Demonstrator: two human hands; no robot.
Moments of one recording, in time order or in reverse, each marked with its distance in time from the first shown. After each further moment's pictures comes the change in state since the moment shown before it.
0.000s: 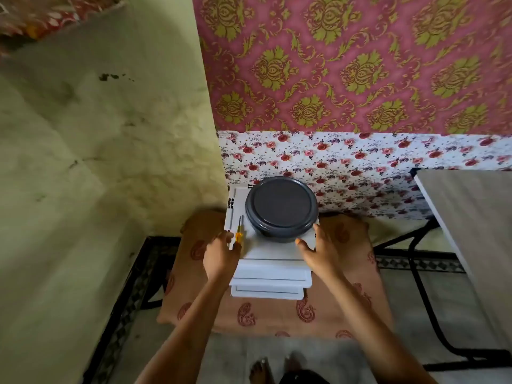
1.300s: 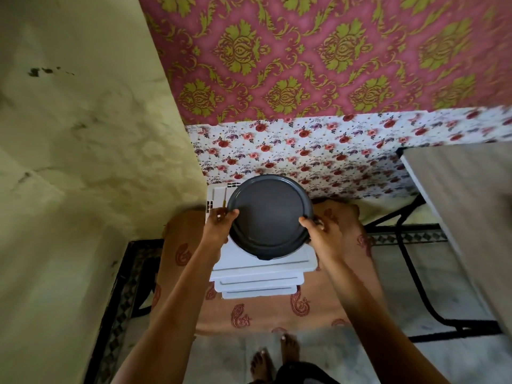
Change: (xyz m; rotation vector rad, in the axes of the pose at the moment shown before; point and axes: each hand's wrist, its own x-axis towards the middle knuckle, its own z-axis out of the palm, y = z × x) left_hand 0.068 0.058 0.009 -0.569 -0.303 -0.271; right_hand 0.045 0.014 -0.015 0.636 0.256 0.275
